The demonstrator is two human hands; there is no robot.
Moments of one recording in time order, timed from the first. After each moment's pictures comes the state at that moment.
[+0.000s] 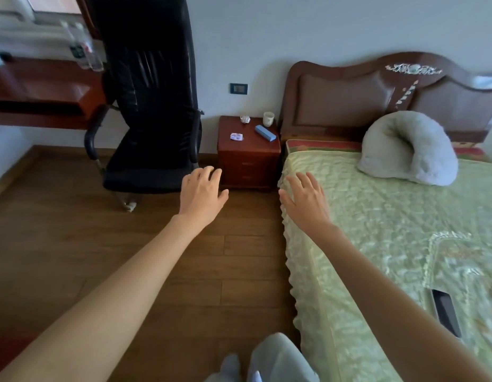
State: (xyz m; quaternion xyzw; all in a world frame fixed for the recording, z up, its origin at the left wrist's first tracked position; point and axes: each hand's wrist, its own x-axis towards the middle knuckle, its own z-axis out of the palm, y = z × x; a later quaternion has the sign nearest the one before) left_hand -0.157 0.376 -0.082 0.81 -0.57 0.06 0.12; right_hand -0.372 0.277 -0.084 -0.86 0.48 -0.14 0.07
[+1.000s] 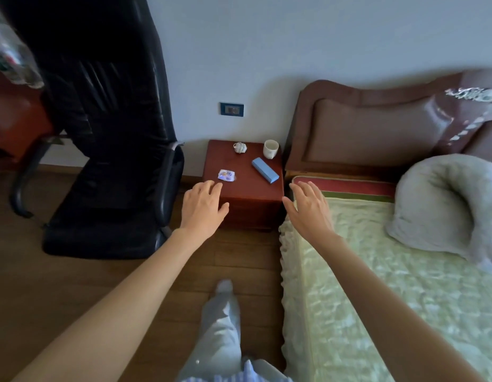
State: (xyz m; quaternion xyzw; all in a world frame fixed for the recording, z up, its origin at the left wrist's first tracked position) left_hand -0.009 -0.069 -0.142 0.83 -0.56 -0.01 0.10; right_hand -0.220 -0.184 -0.129 -0.86 0.48 -0.09 0.12
